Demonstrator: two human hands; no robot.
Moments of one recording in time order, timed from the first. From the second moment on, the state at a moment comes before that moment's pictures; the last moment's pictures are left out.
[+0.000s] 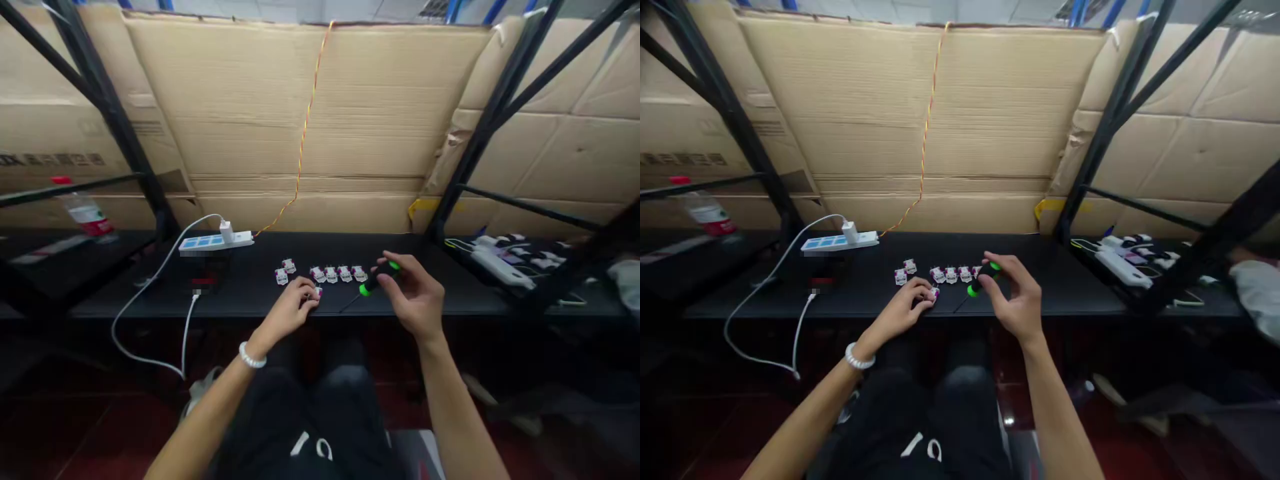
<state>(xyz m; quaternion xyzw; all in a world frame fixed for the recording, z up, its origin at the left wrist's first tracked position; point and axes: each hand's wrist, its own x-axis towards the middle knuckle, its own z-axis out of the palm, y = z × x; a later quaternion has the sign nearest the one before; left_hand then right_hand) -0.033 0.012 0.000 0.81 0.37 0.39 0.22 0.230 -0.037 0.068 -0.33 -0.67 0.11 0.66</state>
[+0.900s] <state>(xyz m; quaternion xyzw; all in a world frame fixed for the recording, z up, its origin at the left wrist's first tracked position) -0.034 0.016 -0.002 0.78 0.39 0.39 0.30 0.194 -0.016 0.072 -0.30 -0.67 0.14 0.67</state>
